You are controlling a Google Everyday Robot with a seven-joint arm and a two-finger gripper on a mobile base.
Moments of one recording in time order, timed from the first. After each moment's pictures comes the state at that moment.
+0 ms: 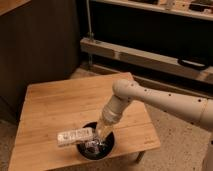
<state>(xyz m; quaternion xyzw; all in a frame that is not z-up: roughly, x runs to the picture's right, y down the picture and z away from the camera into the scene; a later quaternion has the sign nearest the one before) -0.019 0.209 0.698 -0.47 -0.29 -0.03 0.83</state>
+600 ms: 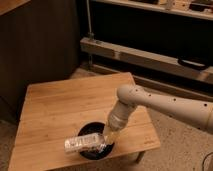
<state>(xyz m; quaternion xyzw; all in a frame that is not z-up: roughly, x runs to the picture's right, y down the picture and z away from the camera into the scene) 0.010 0.235 0.702 -0.49 -0.25 -0.02 0.84</state>
